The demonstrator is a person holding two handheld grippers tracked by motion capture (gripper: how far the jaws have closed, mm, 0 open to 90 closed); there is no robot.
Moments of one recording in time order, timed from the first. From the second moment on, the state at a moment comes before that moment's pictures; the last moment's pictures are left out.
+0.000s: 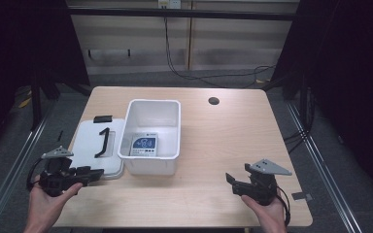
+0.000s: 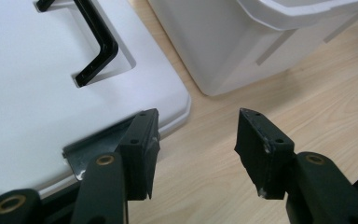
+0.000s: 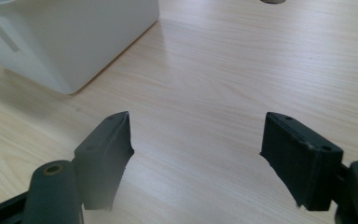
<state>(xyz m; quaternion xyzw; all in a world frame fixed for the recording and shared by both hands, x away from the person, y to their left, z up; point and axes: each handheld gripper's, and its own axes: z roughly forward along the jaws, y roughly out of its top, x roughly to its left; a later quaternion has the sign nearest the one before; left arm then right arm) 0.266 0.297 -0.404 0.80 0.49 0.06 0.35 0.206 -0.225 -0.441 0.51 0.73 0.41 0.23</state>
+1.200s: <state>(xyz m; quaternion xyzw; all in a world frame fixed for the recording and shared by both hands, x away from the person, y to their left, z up) 0.357 0.266 -0.378 0.81 0.55 0.04 0.20 0.208 -0.212 -0.445 0.49 0.75 0.40 0.19</state>
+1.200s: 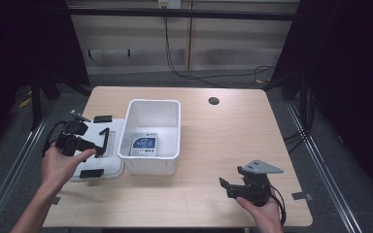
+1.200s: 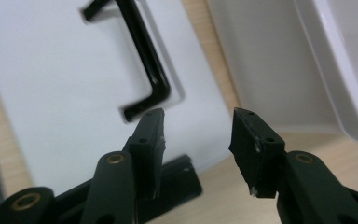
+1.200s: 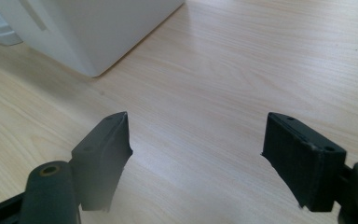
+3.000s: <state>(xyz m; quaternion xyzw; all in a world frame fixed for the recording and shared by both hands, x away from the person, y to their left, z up) 0.448 0.234 -0.407 0.78 0.63 0.02 0.03 0.209 -0.210 -0.447 0.48 0.76 0.39 0.18</state>
